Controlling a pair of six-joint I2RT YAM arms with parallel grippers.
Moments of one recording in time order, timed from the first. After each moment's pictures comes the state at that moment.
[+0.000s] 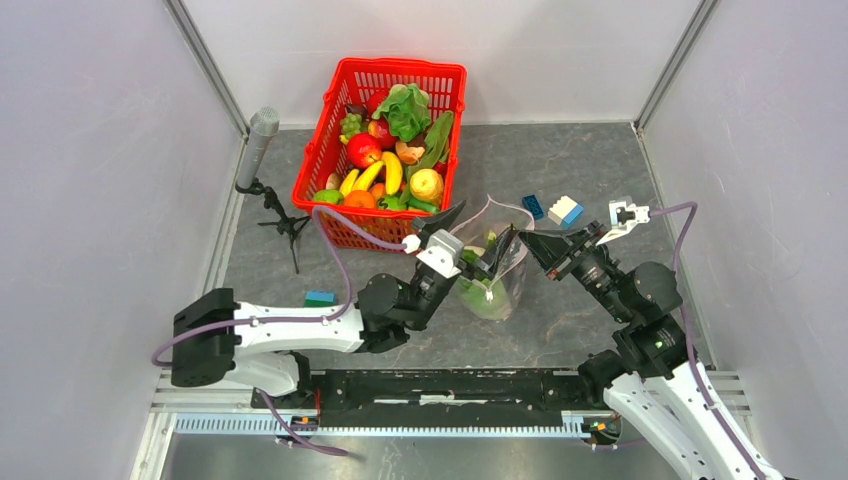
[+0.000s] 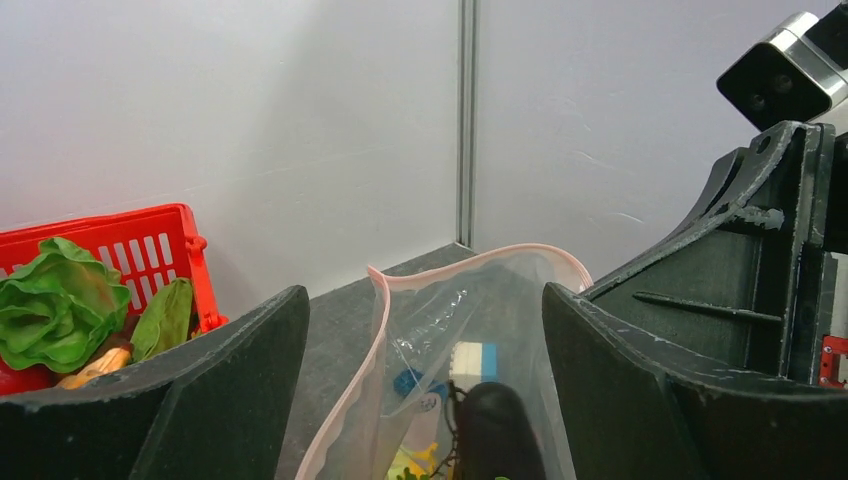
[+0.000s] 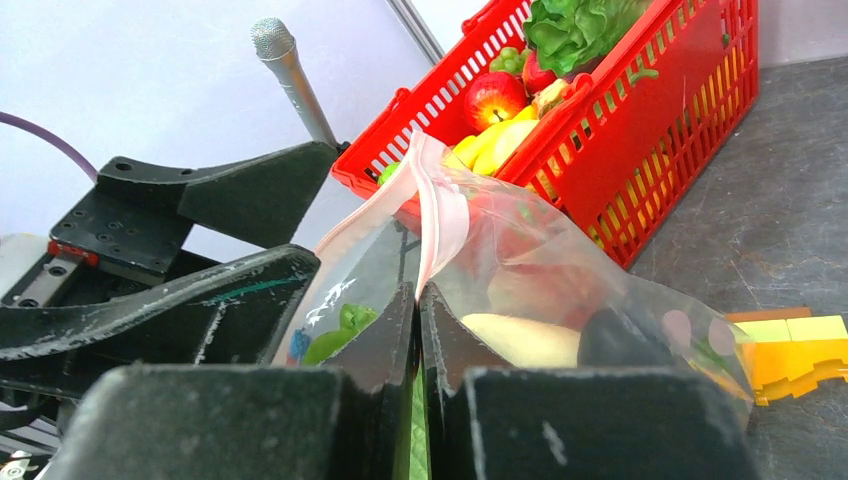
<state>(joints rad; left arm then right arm) -1.33 1.36 0.80 1.09 -0.59 0.32 0.49 0.45 0.61 -0.01 -0.20 0.65</state>
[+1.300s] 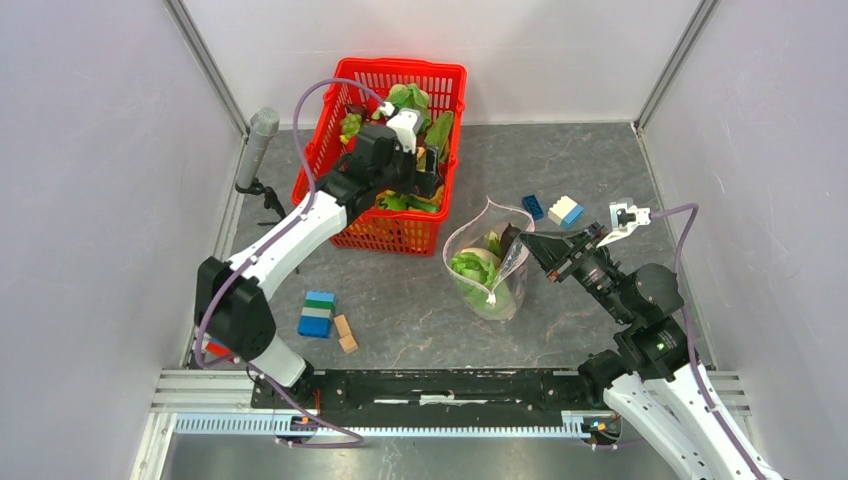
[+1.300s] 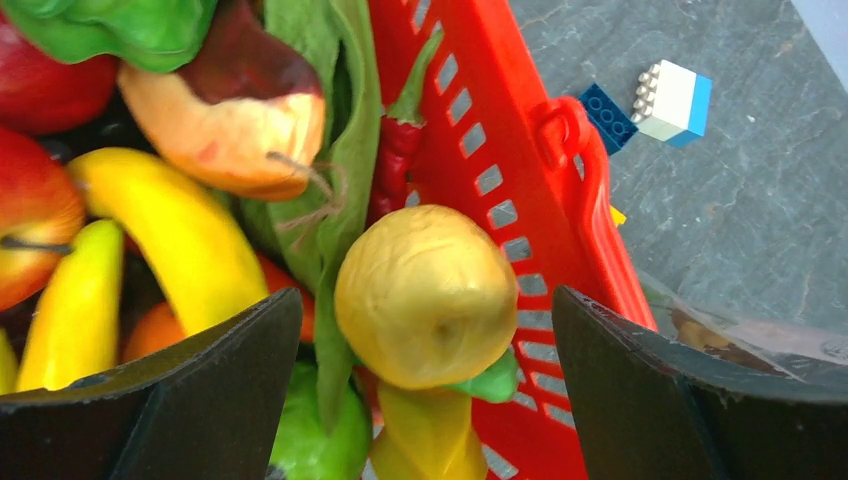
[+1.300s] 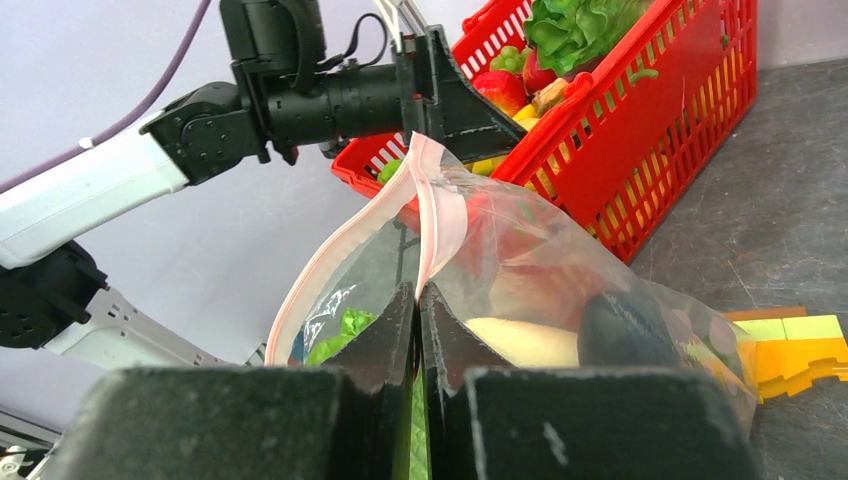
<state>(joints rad) -0.55 1.55 1.37 -0.30 0.04 -0.19 0.49 0.44 0.61 -0.02 -0.20 0.64</state>
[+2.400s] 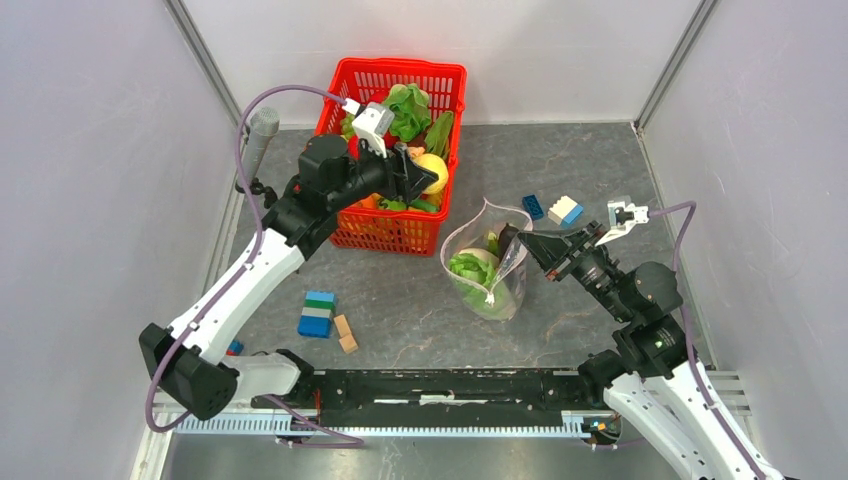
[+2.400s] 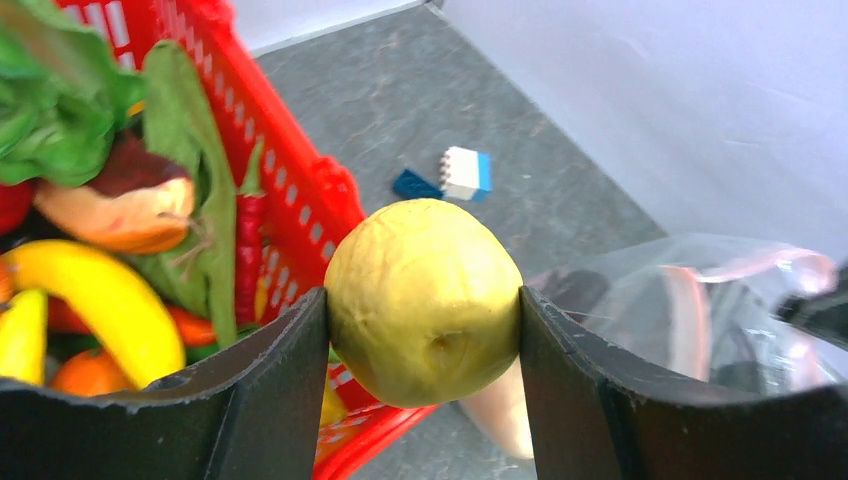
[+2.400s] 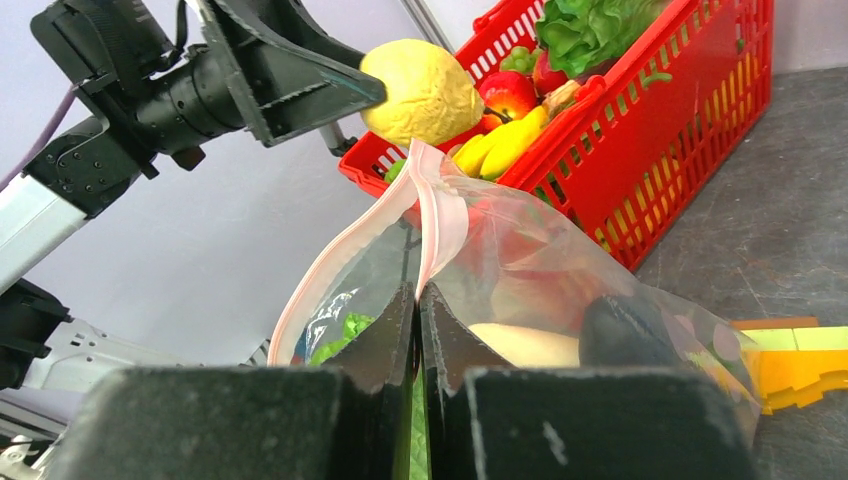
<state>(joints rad) -0.55 1.26 1.27 -0.19 0.26 -0.27 0.49 0.45 0.61 0.00 -0.22 0.64</state>
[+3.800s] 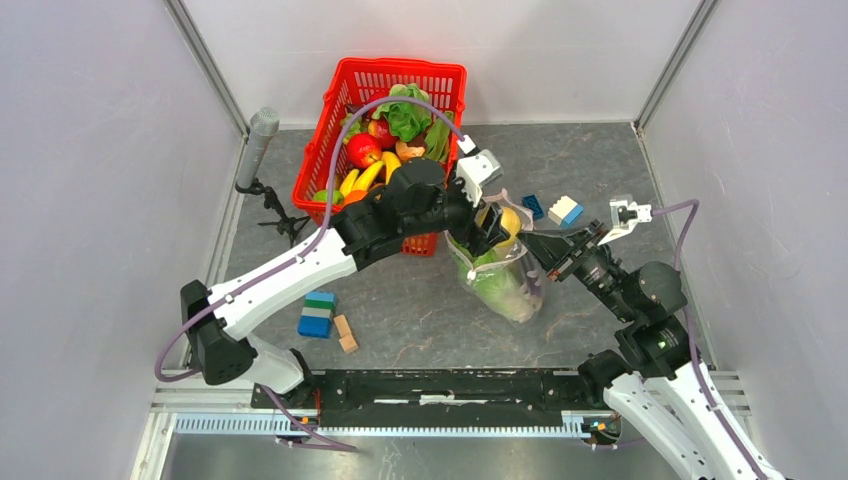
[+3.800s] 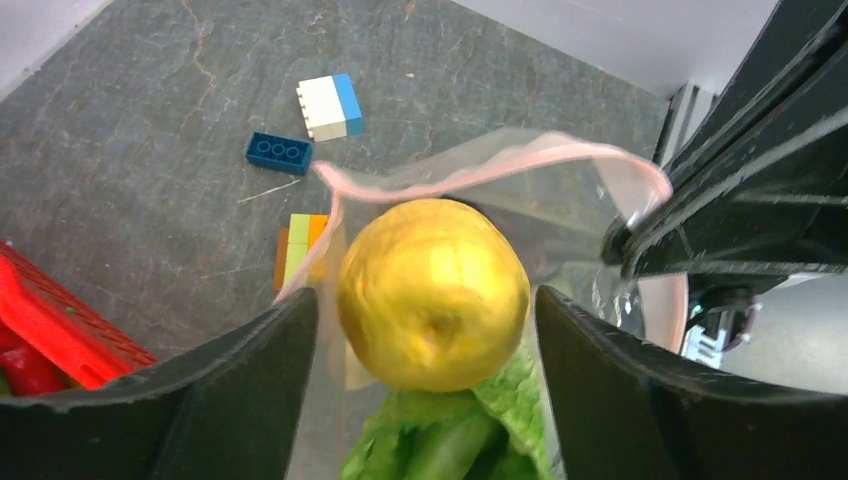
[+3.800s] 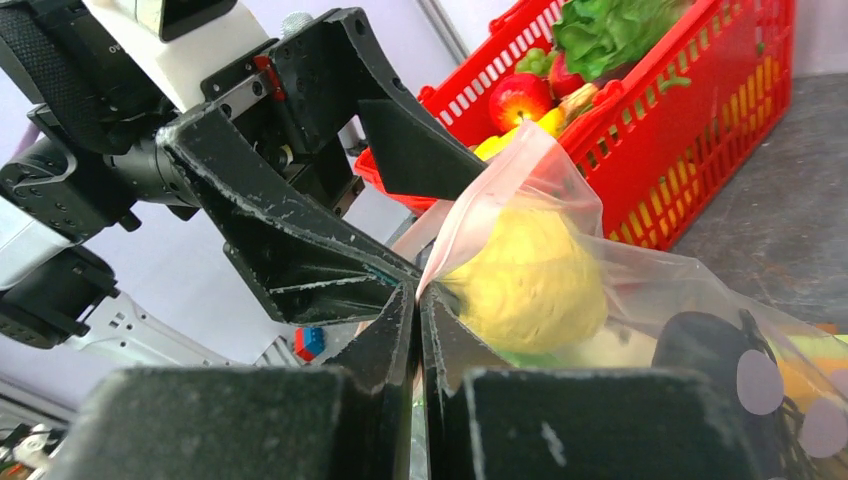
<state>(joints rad) -0.96 1.44 1.45 -0.33 0.17 -0.06 0.49 0.46 0.63 0.01 -0.27 0.66</state>
